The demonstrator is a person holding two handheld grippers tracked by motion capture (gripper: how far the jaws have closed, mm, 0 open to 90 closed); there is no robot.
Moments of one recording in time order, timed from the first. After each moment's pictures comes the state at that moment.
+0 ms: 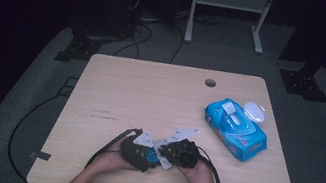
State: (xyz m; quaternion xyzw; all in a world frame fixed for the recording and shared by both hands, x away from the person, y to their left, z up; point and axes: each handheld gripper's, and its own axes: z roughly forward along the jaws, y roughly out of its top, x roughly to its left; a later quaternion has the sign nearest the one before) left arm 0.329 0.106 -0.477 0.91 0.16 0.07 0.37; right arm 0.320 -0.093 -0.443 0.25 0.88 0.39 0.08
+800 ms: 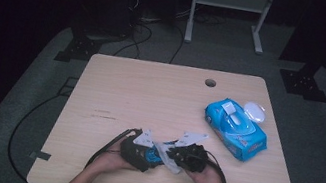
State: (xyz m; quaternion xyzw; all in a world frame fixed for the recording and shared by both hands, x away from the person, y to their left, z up) left arm 0.329 0.107 -0.476 0.91 0.16 0.07 0.37; right arm 0.311 -0.116 -0.440 0.26 0.88 0.38 0.11
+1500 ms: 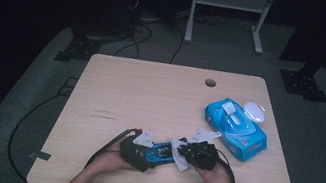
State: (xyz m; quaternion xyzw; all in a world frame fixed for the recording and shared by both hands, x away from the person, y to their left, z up) left arm 0.329 0.108 -0.476 0.91 0.16 0.07 0.37; right arm 0.321 -0.142 -0.444 0.30 0.87 0.38 0.11
